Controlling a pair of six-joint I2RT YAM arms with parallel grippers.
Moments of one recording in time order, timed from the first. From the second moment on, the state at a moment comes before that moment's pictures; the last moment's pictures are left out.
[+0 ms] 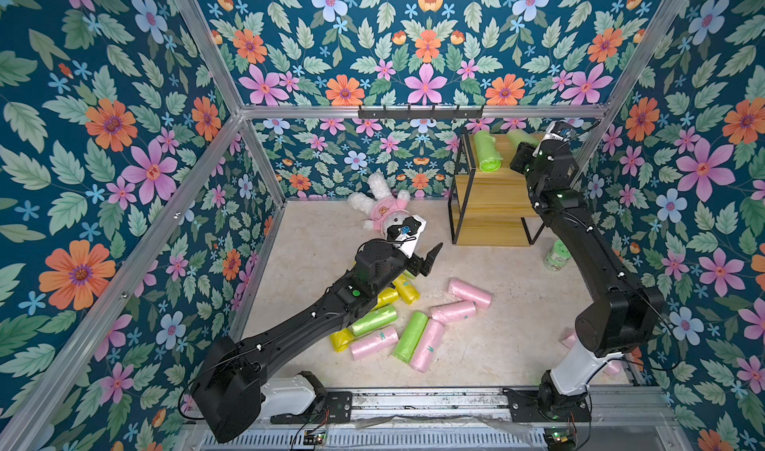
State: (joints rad) left arm -0.81 1.27 0.90 0.30 -0.04 0.05; right arm 0.19 1.73 1.76 -0.15 0.24 0.40
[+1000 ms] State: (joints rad) left arm -0.81 1.28 0.89 0.29 -0.04 0.04; right arm 0.22 1.62 1.62 -0.12 0.10 0.49
